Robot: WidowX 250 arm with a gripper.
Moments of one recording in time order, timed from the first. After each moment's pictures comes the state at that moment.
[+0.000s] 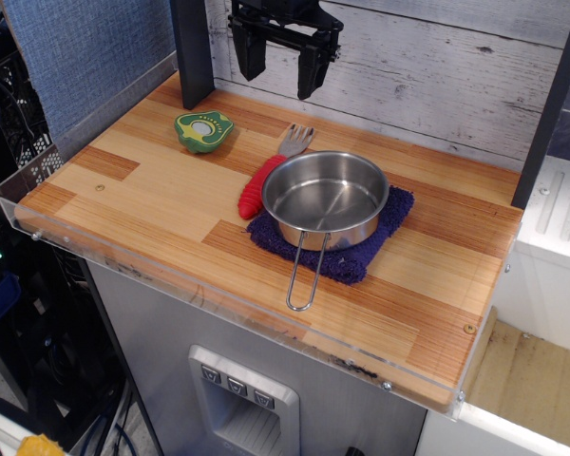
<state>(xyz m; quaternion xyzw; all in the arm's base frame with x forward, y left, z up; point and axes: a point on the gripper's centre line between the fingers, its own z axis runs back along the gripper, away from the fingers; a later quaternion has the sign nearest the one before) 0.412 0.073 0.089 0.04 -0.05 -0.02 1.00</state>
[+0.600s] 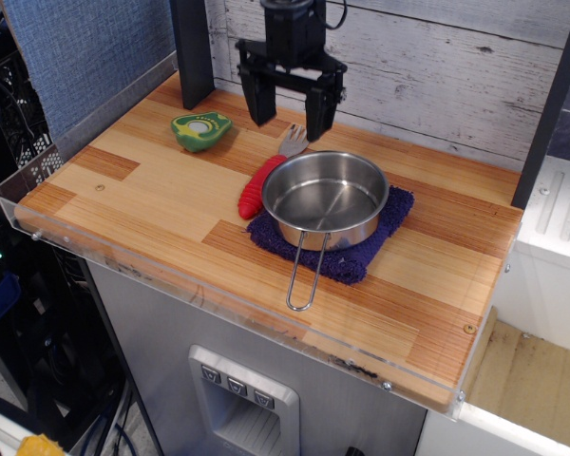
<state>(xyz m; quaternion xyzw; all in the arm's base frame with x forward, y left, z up) 0.390 0.058 0.063 -0.02 -0.03 -0.03 1.00</state>
